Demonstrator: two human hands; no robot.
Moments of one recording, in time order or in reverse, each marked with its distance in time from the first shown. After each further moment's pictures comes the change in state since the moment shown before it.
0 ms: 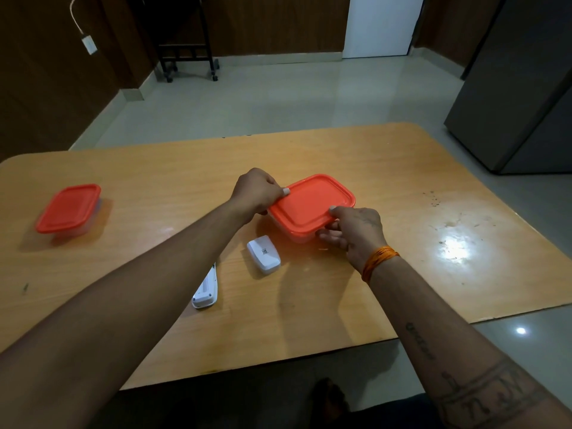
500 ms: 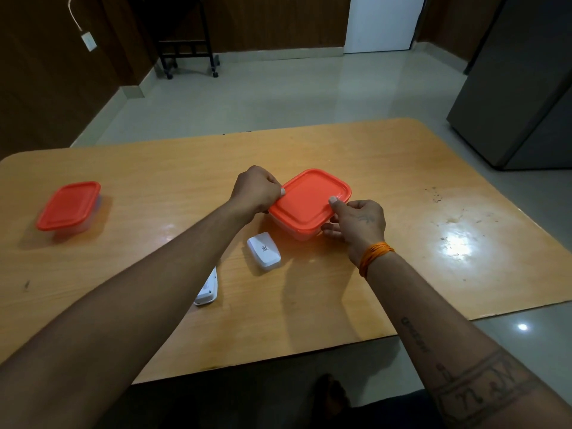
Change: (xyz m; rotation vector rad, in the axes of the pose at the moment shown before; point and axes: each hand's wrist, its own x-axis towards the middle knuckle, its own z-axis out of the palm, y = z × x) left_hand -0.005 0.000 0.002 0.019 0.029 0.007; right_hand 0.014 0.011 0.000 -0.024 0.065 -0.126
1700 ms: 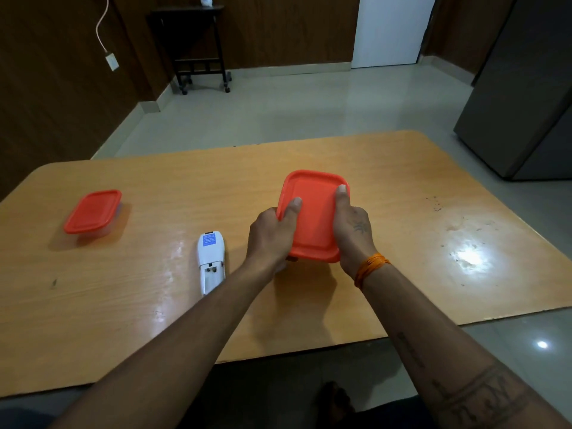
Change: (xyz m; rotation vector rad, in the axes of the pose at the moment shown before) left_hand -0.108 0.010 0.022 -0.277 0.151 -0.079; right_hand -0.031 -0.007 0.007 -0.148 -0.121 -0.089
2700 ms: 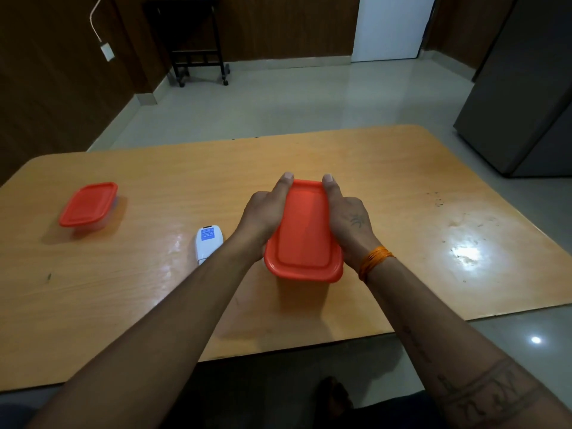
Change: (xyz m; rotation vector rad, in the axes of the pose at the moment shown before) left_hand 0.024 0.009 -0.018 -0.237 -0.196 -0.112; right_hand 0.010 -0.002 -0.003 -0.099 -0.104 -0.104
